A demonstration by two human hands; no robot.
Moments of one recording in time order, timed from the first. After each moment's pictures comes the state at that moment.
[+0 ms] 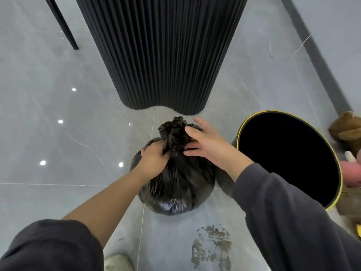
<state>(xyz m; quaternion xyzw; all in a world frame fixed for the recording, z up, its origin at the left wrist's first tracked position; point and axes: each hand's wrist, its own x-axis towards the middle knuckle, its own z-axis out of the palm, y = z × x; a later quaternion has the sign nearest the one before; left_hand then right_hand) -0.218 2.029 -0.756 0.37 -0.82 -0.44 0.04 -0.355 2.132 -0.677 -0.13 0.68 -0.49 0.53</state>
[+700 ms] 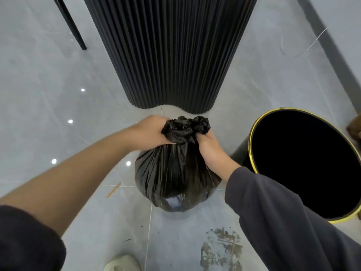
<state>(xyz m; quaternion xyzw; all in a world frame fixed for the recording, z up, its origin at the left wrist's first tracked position) -0.224 1.971 -0.680 0.20 -0.88 -0.42 -0.09 -0.338 2.111 -0.727 -0.13 0.69 -0.54 0.46</state>
